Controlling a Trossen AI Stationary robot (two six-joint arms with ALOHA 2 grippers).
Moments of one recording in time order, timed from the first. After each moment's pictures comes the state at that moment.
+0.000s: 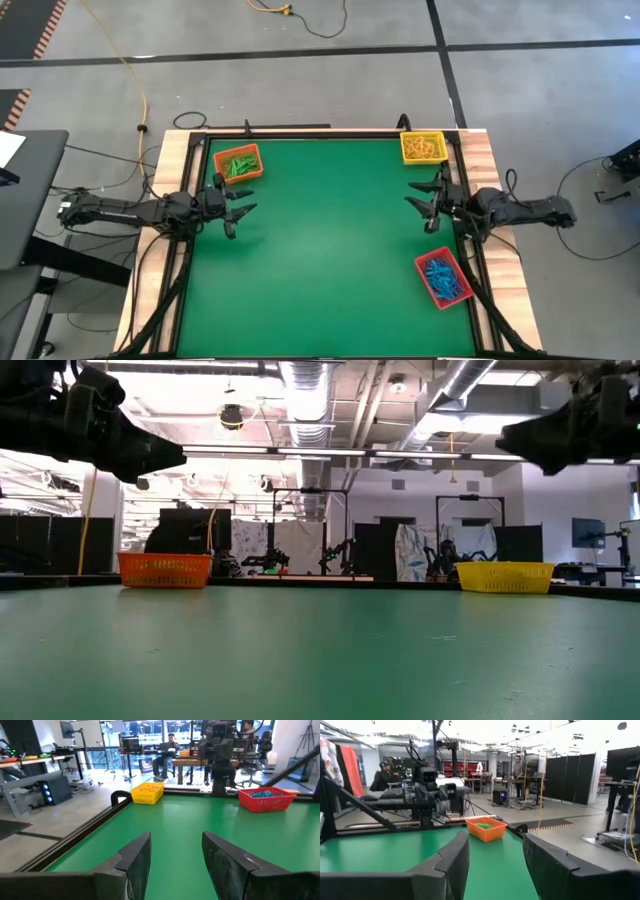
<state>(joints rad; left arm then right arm) -0.04 0.30 0.06 0.20 -0.35 0.01 0.08 0.00 0.04 0.14 0.39 -0.08</state>
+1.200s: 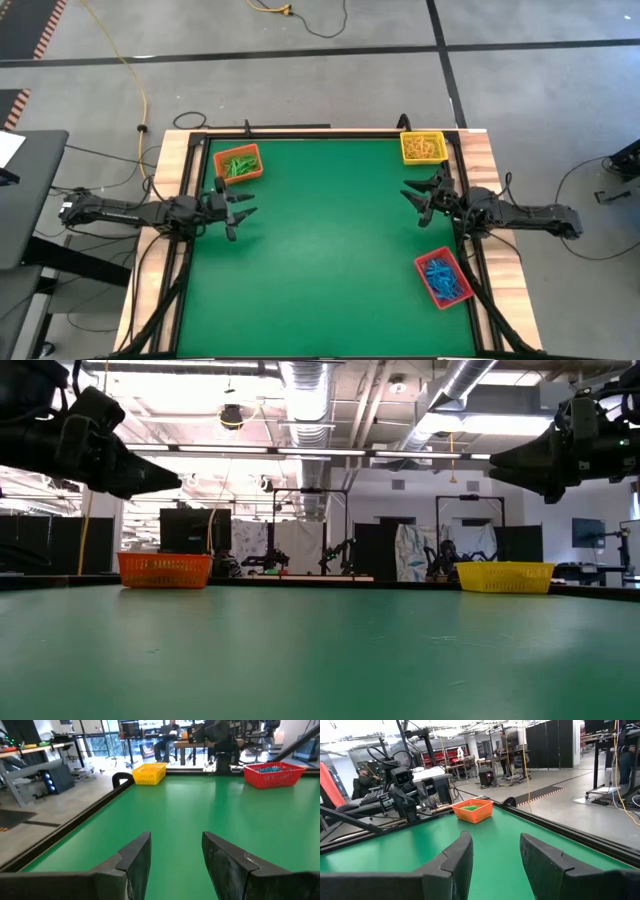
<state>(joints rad) -0.05 0.27 0.01 0.13 -0.37 0.02 -0.07 0.04 0.01 0.07 0.36 0.17</state>
